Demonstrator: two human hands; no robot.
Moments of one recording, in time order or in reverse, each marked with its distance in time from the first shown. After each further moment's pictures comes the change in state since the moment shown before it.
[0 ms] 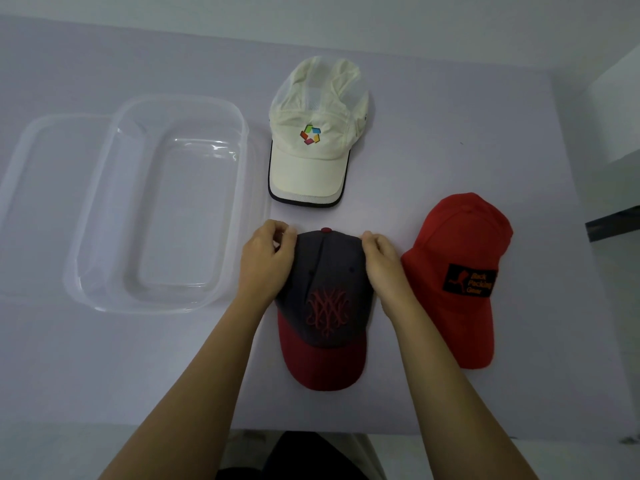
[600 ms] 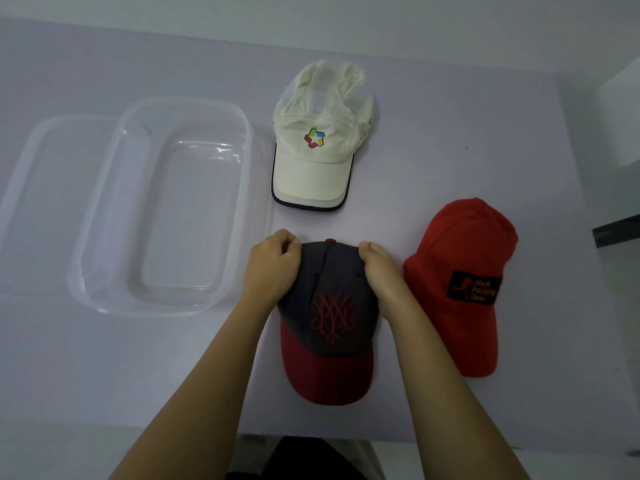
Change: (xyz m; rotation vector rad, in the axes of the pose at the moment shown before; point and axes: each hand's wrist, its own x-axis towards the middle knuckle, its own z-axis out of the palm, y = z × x) left_hand 0.005 0.001 0.001 0.053 -0.091 -0.076; right_hand 0.010 -0.001 0.005 0.012 -0.057 0.192
